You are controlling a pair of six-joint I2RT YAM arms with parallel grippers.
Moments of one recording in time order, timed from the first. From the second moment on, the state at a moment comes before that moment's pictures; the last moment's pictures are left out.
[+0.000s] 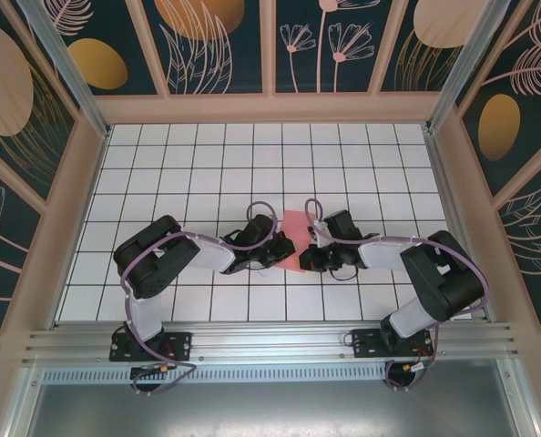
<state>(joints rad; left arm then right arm) -0.86 1.91 0.79 0.43 0.25 -1.24 0.53 1.53 0.53 -0.05 -0.60 0.49</state>
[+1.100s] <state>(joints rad) -0.86 1.91 0.78 0.44 0.25 -1.25 0.50 1.32 0.49 -0.19 -0.61 0.55</state>
